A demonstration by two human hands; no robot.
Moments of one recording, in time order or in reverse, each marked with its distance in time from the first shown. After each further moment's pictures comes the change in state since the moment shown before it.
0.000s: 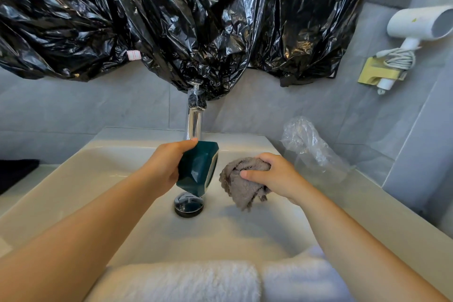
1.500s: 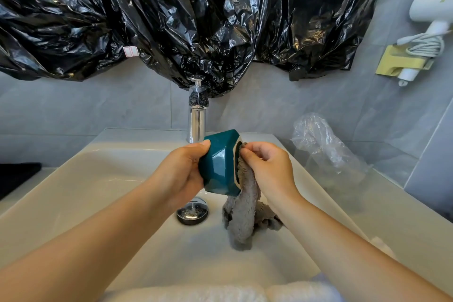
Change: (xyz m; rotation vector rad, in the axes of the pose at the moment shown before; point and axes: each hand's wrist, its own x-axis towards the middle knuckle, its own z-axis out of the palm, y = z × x) left_hand -0.018 -0.005 0.025 -0.286 -0.242 0.104; right_hand 0.011 -0.021 0.044 0.278 0.349 -0.117
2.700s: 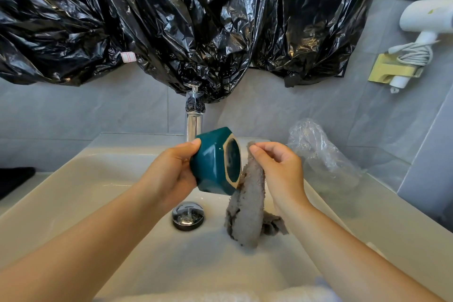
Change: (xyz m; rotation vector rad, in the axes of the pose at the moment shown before) left_hand 0.001 0.008 -0.005 -0.072 -0.020 0.056; right_hand 0.005 0.004 -0.017 0.135 0.143 -0.066
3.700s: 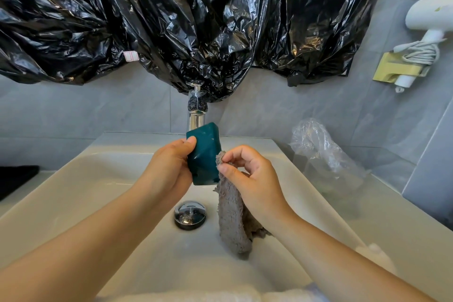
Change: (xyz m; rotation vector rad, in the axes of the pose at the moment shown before) left_hand 0.006 0.000 -0.004 0.061 0.161 0.060; right_hand -0.031 -0.012 0.020 -0.064 -0.396 -0.221
